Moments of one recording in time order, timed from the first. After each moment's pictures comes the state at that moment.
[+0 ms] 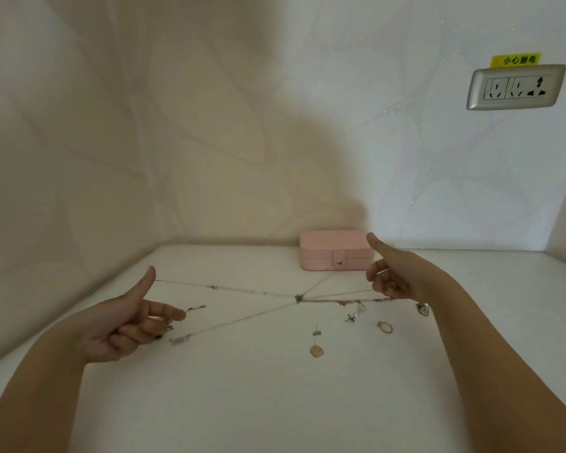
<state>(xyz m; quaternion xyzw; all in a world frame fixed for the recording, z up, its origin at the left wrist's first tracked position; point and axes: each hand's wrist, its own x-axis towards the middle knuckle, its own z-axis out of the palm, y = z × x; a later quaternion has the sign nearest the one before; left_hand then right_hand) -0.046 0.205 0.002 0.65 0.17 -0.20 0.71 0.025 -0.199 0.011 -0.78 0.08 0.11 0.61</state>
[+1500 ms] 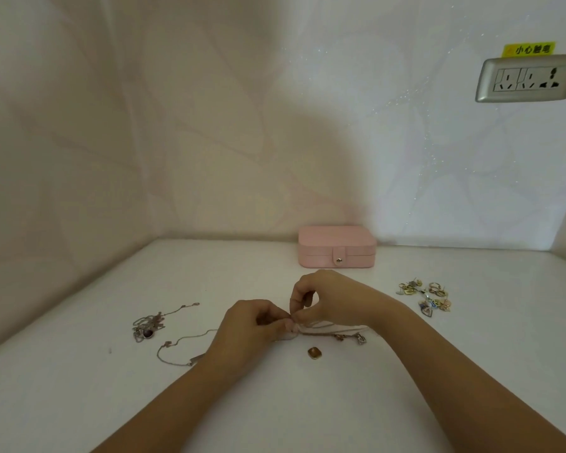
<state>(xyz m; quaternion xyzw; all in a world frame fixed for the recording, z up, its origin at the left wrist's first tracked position) -0.033 0.055 -0.053 0.85 -0.08 0.06 0.51 -0.002 -0.117 -0.004 -0.91 -0.29 0.05 0.29</state>
